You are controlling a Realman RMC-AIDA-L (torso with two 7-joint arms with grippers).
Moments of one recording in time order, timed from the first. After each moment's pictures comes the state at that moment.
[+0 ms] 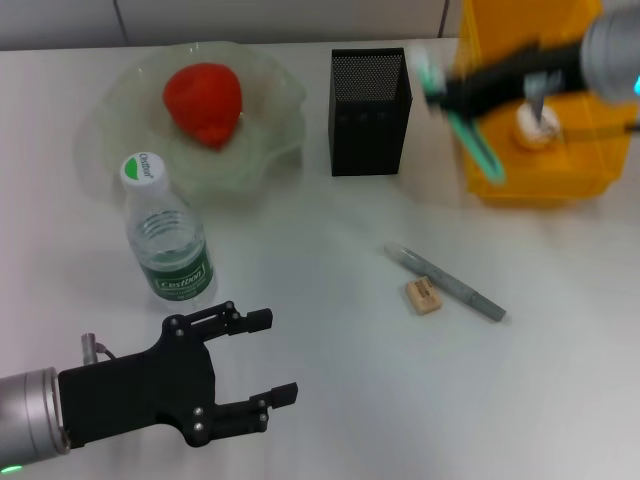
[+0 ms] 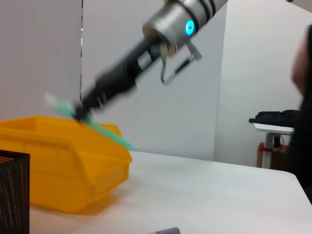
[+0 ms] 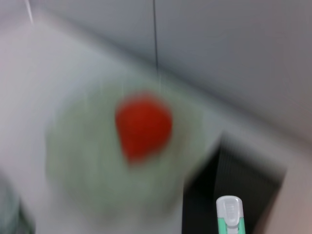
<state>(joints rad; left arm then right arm) -0.17 -2.07 1.25 0.59 1.49 1.59 -0.87 0.43 2.09 -1.39 -1.65 -2.37 -1.21 2.57</state>
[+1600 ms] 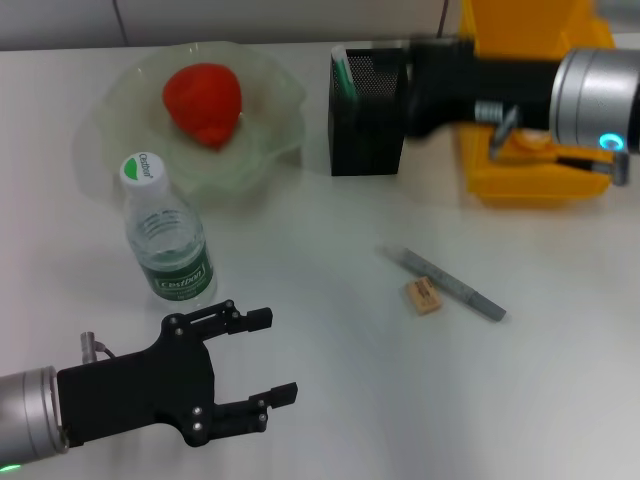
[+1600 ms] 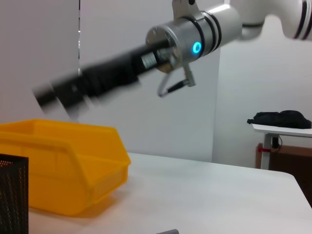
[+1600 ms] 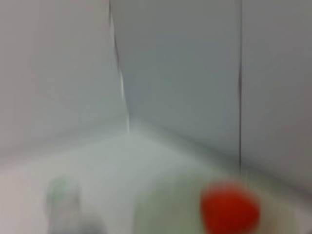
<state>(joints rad) -0.17 -2.07 1.25 0.59 1.49 1.60 -0.87 0.33 2.08 -1.47 -1.43 -1.87 -1.03 2.08</state>
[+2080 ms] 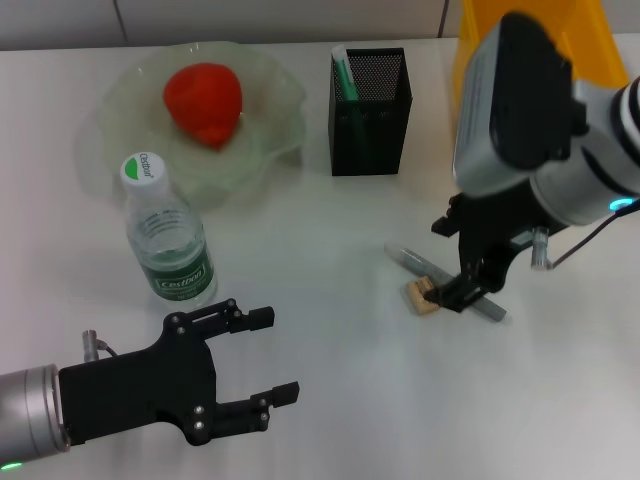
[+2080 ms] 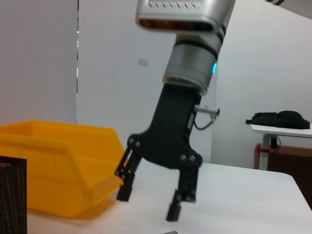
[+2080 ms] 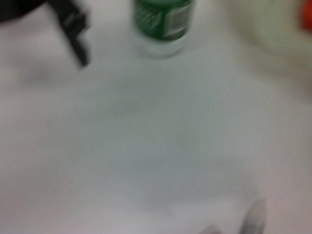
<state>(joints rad) -0.18 -2.07 1.25 0.59 1.49 1.60 -0.87 0.58 2.08 -1.57 -1.45 -2.52 -1.55 2.16</state>
